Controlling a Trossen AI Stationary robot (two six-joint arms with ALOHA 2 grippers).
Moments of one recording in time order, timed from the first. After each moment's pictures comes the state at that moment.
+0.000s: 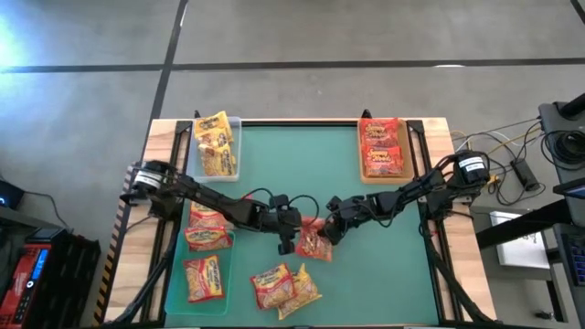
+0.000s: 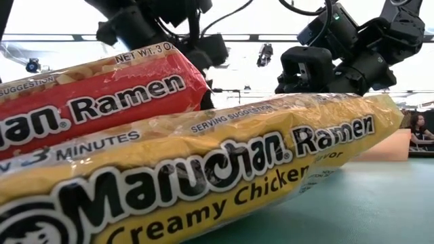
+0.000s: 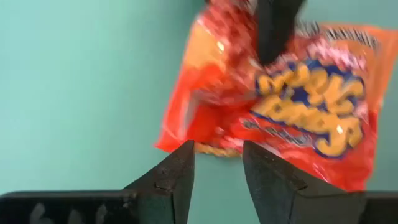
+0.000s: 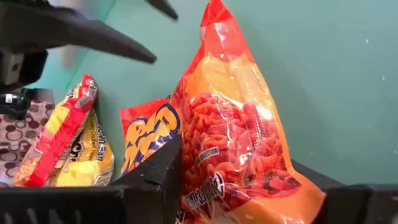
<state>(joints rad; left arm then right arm) -0.22 1.84 1.06 -0.09 -0.27 -0.28 0.14 1.67 0.56 0.48 -0.09 0.96</state>
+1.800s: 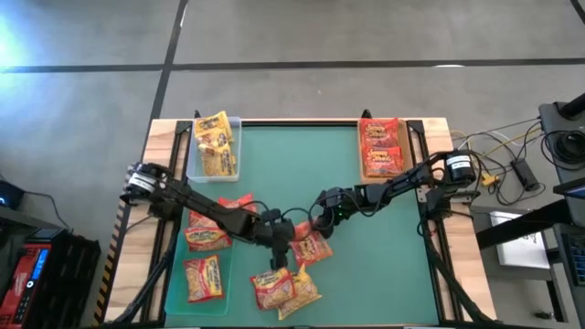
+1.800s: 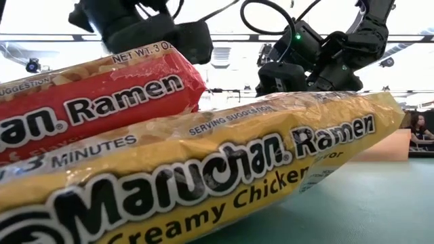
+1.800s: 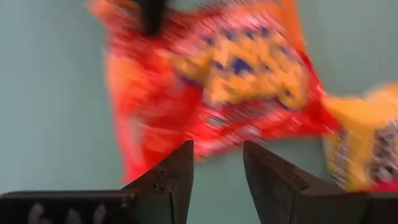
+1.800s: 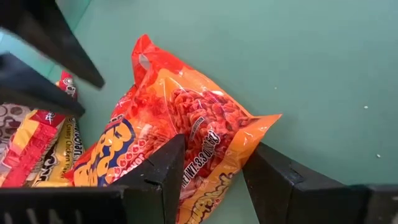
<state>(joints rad) -0.33 1.82 1.07 -0.19 -0.17 -0.49 0.02 1.78 0.70 0.35 -0.24 0.81</state>
